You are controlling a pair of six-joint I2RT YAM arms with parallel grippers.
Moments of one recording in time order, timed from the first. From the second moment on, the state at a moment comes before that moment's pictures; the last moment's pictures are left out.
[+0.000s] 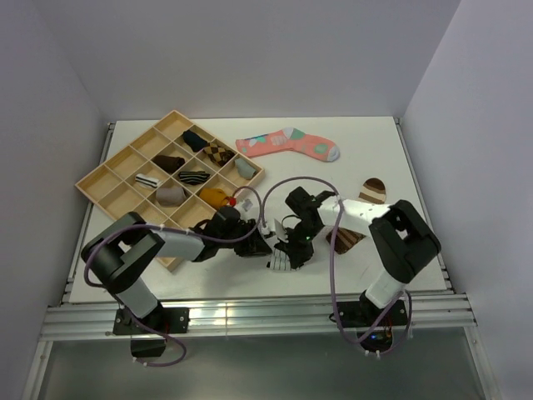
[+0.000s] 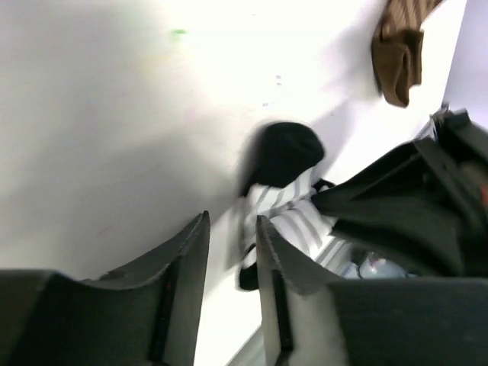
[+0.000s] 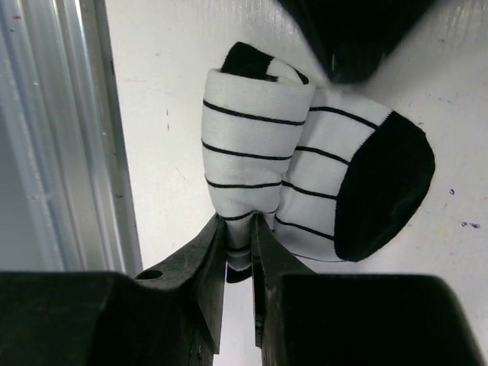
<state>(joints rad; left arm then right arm) -0.80 1.67 0.61 0.37 0.35 -0.94 0.64 1.61 0.87 -0.75 -0.62 -0.82</state>
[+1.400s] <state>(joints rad) -0.98 1.66 0.58 0.62 0.27 -0.51 0.51 2.12 1.31 -1.24 -0.73 -0.74</state>
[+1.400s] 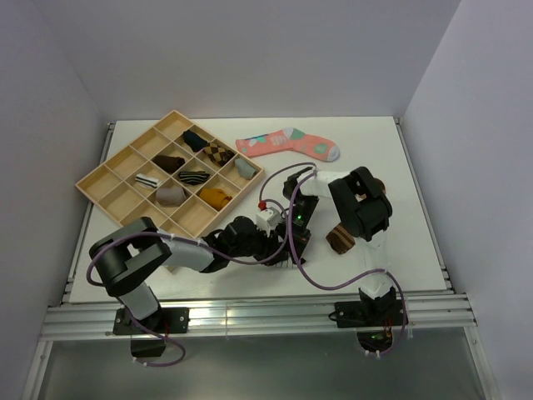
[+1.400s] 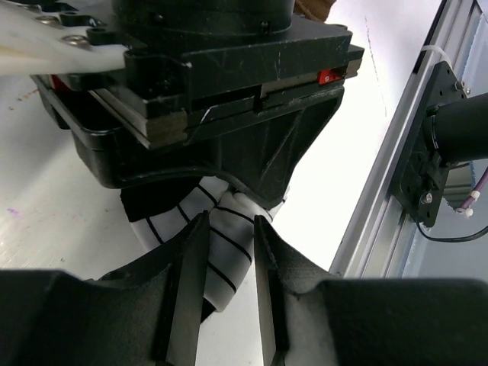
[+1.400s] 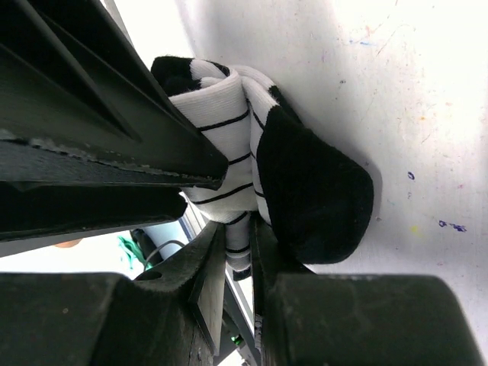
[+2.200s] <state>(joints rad) -0.99 1.75 0.59 0.71 0.30 -0.56 0.50 2.11 1.30 -1.24 -0.68 -0.65</state>
